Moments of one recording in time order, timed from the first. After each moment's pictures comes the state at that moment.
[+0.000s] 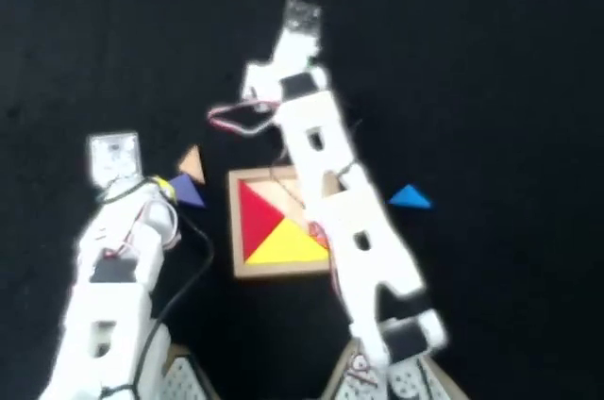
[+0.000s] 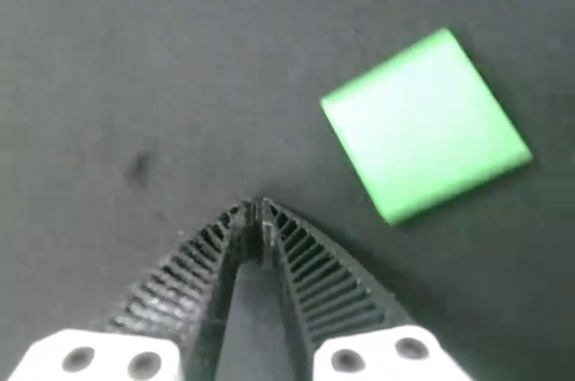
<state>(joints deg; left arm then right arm) -6.6 -56.6 86.6 18.2 4.2 -20.1 87.3 -94.3 74.5 -30.8</state>
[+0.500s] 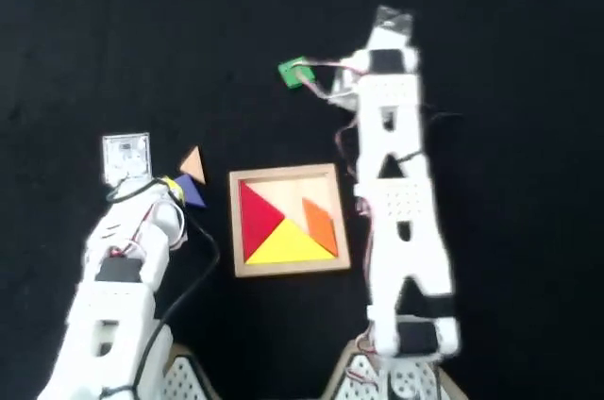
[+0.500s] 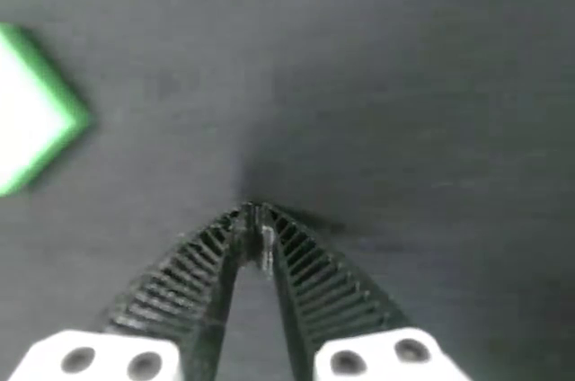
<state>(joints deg) -4.2 -56.6 86.6 18.2 4.2 -2.2 81.2 -94.5 97.2 -20.8</state>
